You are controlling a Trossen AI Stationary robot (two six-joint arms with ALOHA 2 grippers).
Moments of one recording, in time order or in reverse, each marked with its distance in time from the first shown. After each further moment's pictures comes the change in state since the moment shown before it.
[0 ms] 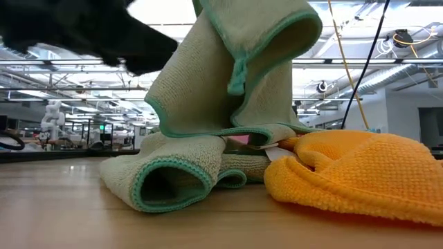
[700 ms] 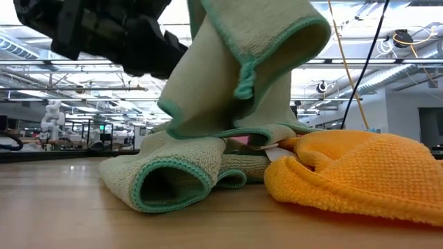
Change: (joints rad) left arm 0.096 0.106 0.153 -0.205 0.414 0.104; right arm -0.001 0.000 -0.020 0.007 -0.002 -0.057
